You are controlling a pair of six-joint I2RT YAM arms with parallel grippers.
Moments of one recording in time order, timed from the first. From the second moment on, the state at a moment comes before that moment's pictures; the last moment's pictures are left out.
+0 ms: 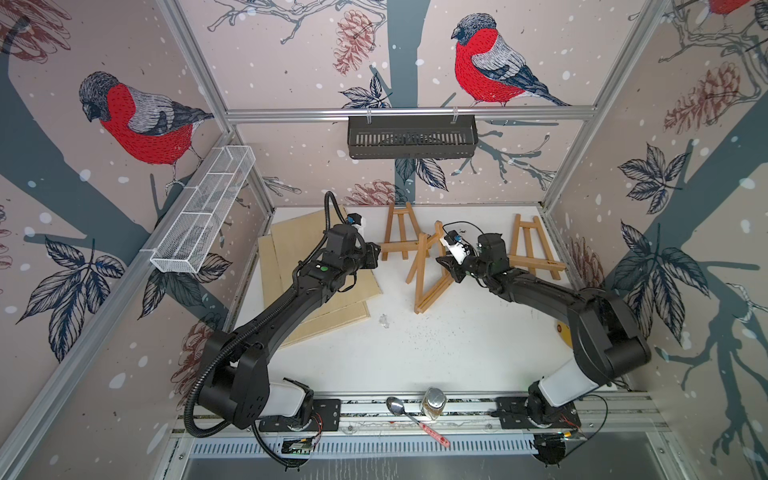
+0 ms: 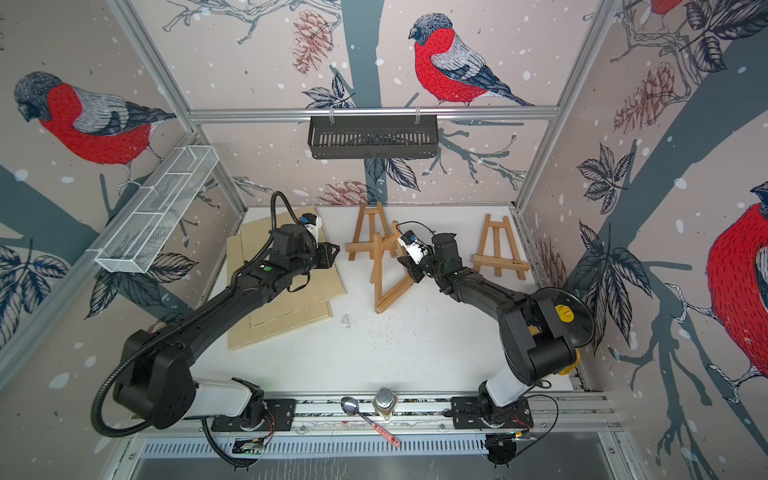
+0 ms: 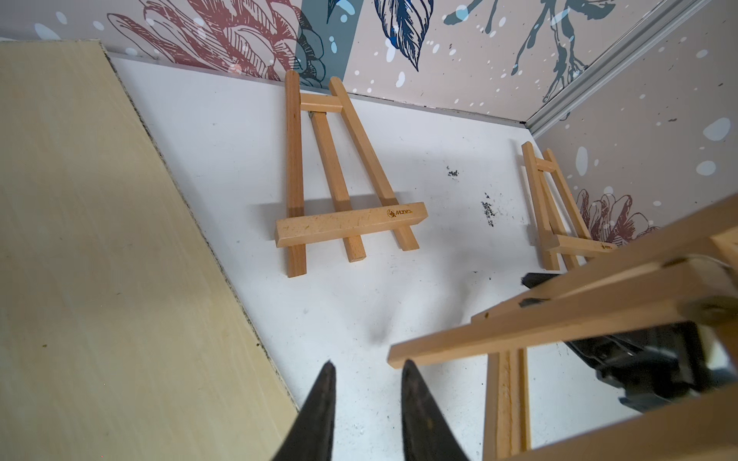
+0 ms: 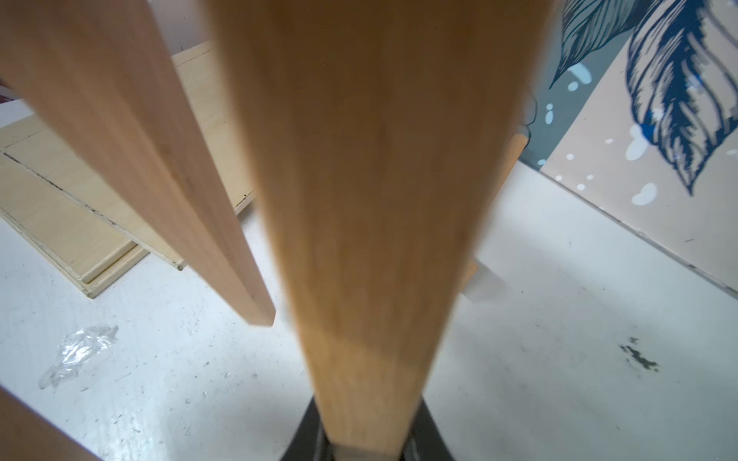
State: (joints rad) left arm -0.41 1.39 1.02 -0.18 0.15 -0.41; right arm 0.40 1.54 0.85 0.21 -0.44 -0.30
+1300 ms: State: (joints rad) left arm -0.41 1.14 0.90 -0.18 0.06 -0.34; right arm 0.16 1.75 1.37 -0.52 0.14 0.00
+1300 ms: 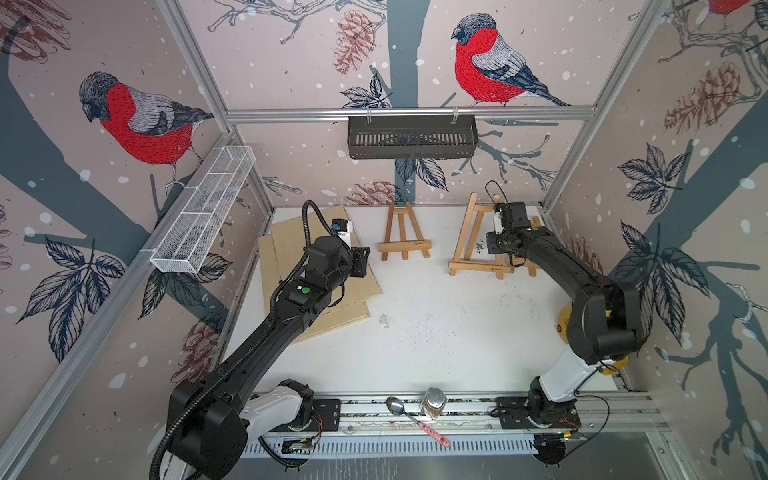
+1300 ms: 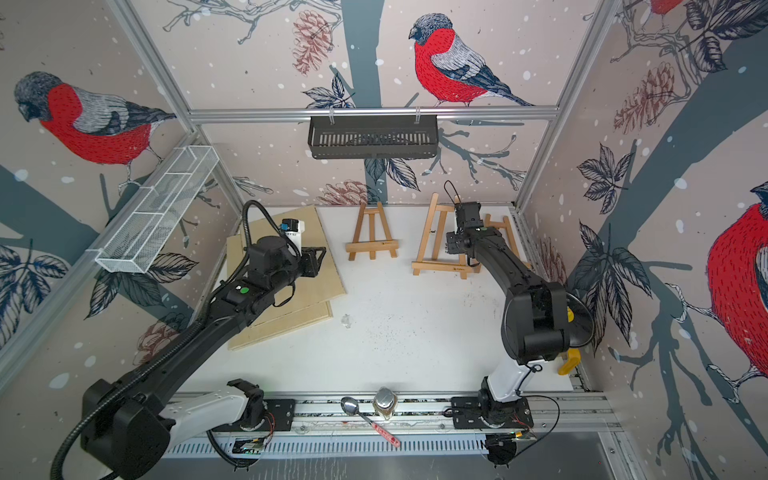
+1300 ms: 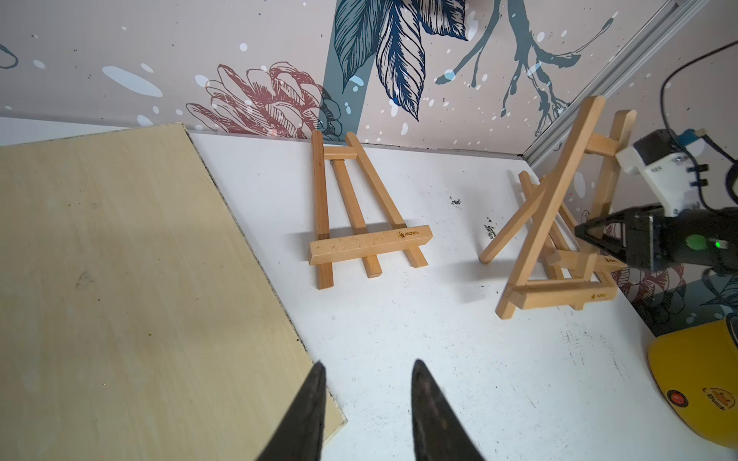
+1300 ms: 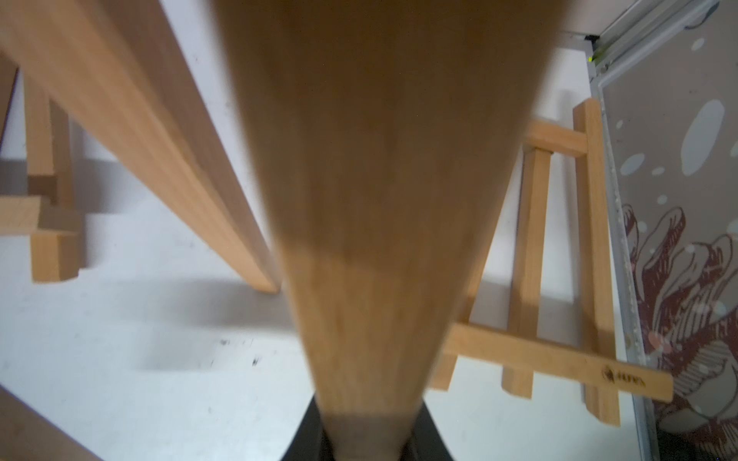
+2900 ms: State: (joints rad) left arm -0.41 1.29 0.99 -0.26 0.05 -0.33; right arm 0.19 2.13 1.77 -0.44 0.34 -0.10
